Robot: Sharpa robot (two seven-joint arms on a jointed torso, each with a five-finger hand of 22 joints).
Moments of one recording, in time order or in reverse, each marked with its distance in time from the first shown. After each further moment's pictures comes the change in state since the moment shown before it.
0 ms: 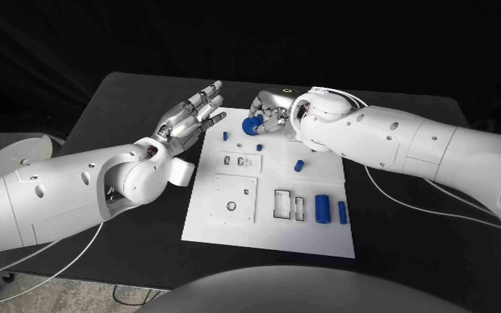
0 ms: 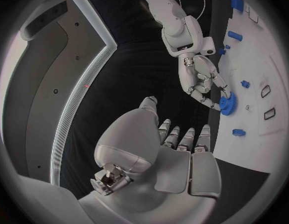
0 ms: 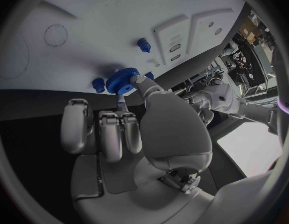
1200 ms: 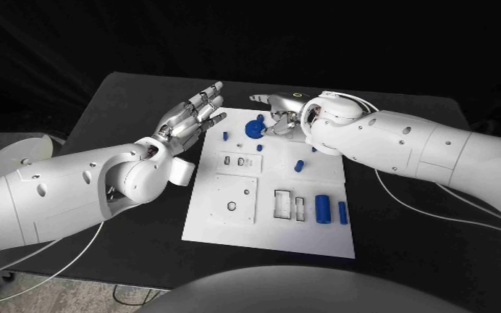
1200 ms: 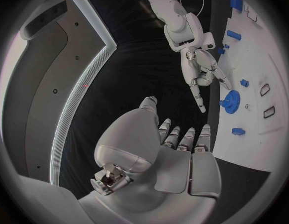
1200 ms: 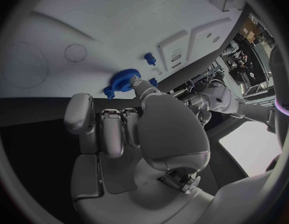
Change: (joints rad) left arm -0.001 0.003 0.000 -0.012 0.000 0.007 -0.005; left_hand 0.000 0.000 0.003 -0.003 0.000 0.009 0.009 0.004 0.002 0.000 0.007 0.000 0.000 0.004 0.004 0.000 0.000 0.000 0.004 0.004 0.000 0.000; right arm -0.010 -0.069 -0.004 0.038 0.006 -0.015 0.018; right_hand 0.002 -0.009 -0.024 0.035 -0.269 -0.636 -0.062 -0.128 -0.152 -0.020 -0.045 -0.112 0.000 0.000 -0.022 -0.092 0.000 0.016 -0.082 -0.029 -0.145 -0.038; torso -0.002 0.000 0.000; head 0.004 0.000
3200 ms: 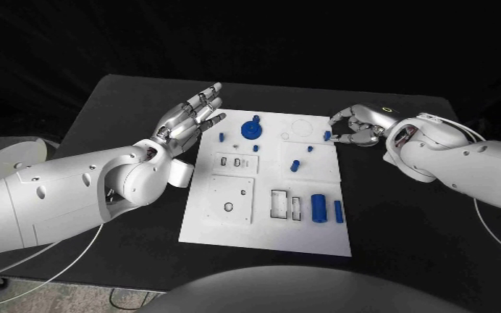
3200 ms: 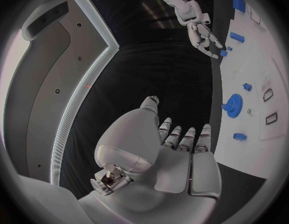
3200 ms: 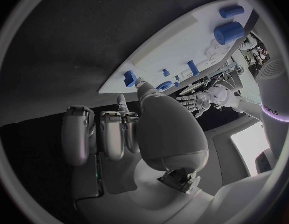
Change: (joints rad) left arm -0.009 -0.006 -0.002 0.003 0.001 0.000 0.030; left_hand 0.009 0.001 0.017 -0.031 0.023 0.021 -0.011 0.014 0.005 0.013 0.027 0.000 0.002 0.007 0.007 0.000 0.002 0.000 0.007 0.007 0.012 0.005; right arm -0.069 -0.433 -0.011 0.162 0.030 -0.162 0.095; right_hand 0.018 0.034 -0.127 0.105 -0.049 0.521 0.027 0.133 0.111 0.022 0.007 0.112 0.000 0.002 -0.012 0.050 0.000 -0.032 0.163 -0.005 0.217 0.038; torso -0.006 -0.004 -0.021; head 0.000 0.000
